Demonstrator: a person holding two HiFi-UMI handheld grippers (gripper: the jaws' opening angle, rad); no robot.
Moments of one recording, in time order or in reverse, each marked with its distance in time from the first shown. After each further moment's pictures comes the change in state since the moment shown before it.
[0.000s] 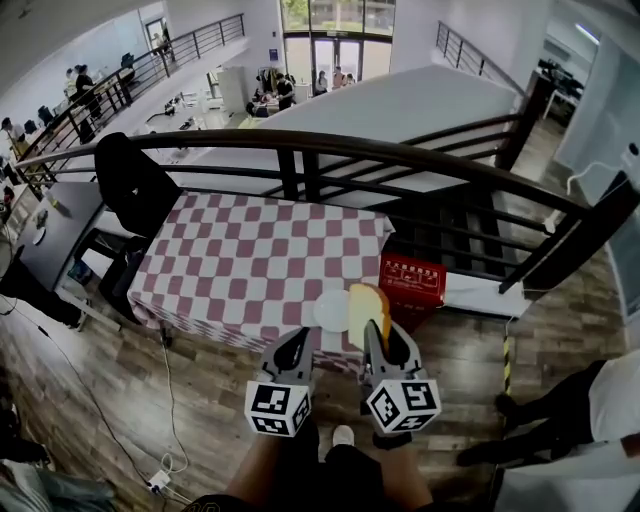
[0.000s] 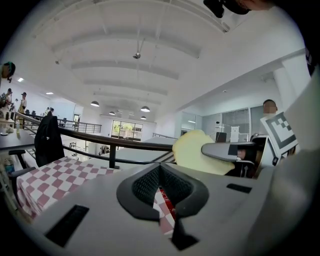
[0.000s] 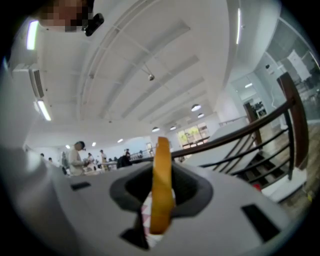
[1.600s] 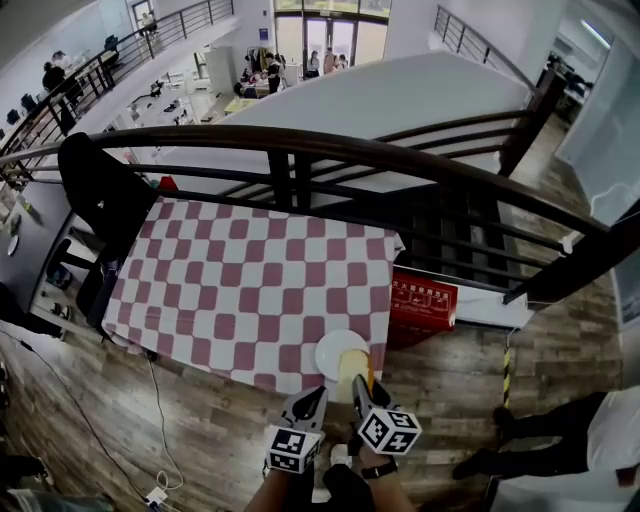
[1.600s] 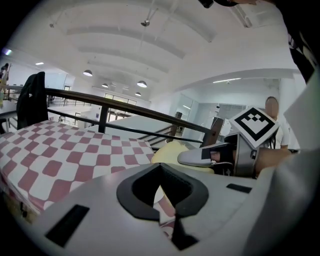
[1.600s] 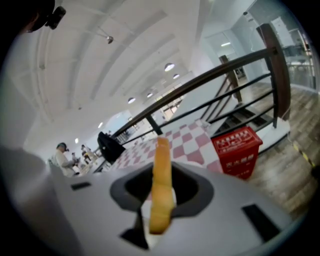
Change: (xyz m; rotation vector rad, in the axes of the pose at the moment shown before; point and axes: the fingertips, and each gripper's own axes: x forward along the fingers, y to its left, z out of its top) left arm 0.090 0.042 -0.175 -0.131 0.268 -0.132; right arm 0.094 -0.077 -0.209 0.306 0.426 -0.180
